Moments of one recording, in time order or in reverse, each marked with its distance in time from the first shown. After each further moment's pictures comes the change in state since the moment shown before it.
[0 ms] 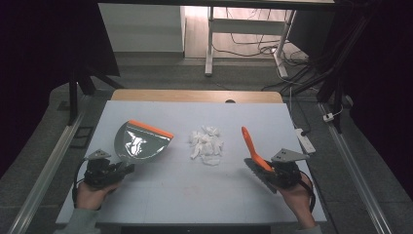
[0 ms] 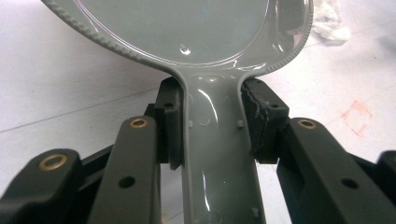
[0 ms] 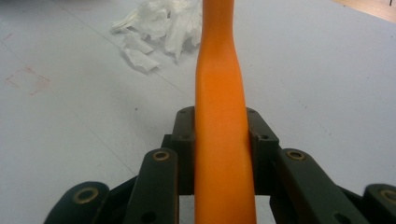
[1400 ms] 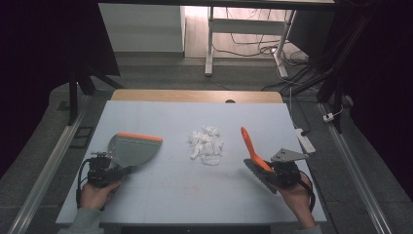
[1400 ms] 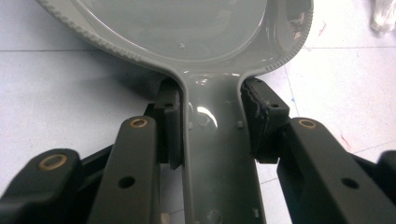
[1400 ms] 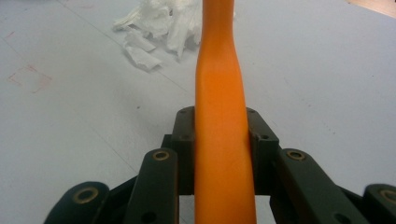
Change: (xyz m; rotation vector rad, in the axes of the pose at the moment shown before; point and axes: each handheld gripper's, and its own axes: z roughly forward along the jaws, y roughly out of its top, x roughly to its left) left arm 0.015 -0.005 0.021 0.133 0.119 -0.249; right arm 0.000 0.000 0.001 0.008 0.010 0.000
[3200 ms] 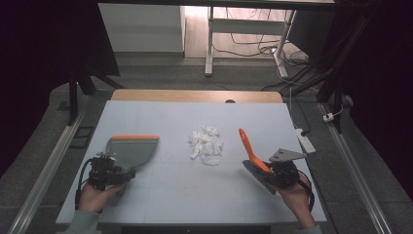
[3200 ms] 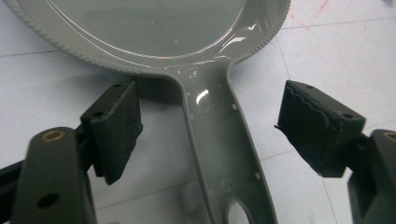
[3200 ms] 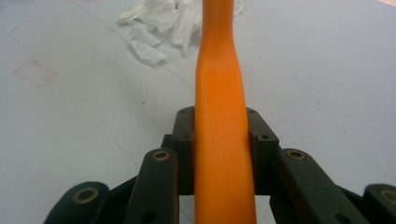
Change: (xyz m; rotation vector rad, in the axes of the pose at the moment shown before) left arm -0.018 0.000 -0.008 0.049 0.080 0.080; right arm 0.001 0.000 0.003 0.024 0.021 -0.004
